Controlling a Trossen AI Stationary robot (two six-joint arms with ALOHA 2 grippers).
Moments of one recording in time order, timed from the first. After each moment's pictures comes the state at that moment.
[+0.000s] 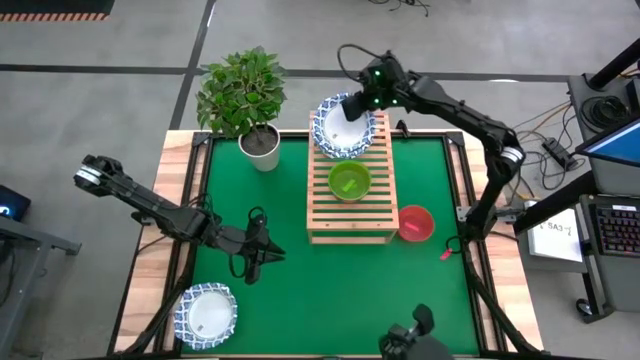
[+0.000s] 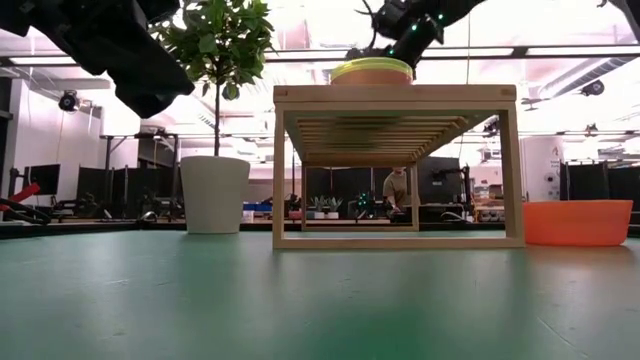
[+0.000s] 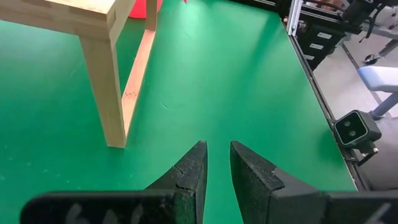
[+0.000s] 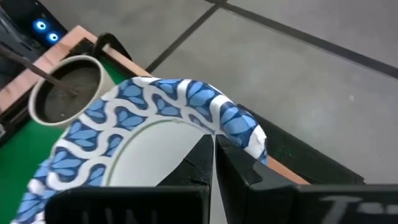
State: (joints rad) left arm -0.41 1.11 0.55 0.04 -0.23 -0.43; right arm -0.71 1.76 1.75 -0.65 -0.08 0.26
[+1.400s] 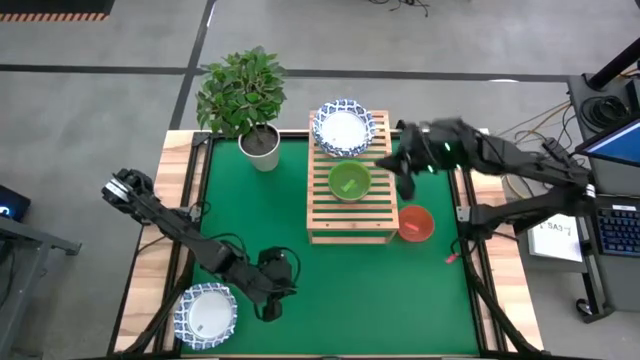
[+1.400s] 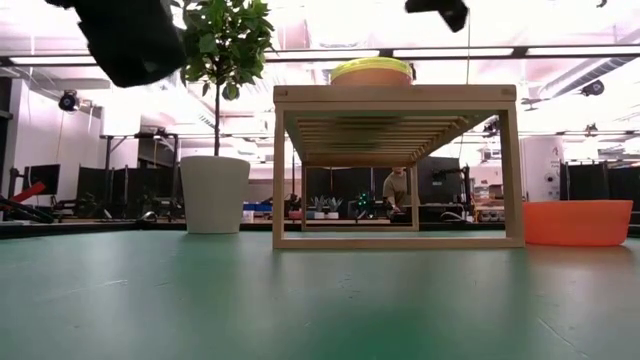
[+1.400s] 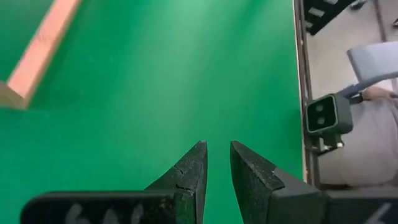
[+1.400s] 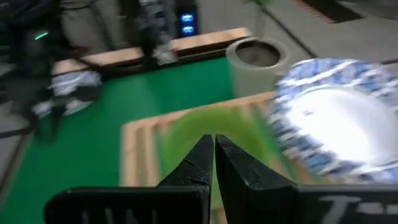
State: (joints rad) left arm -0.59 1.53 1.01 -0.29 -0.27 -0.73; right arm -0.22 1.07 1.23 -0.58 -0.08 0.06
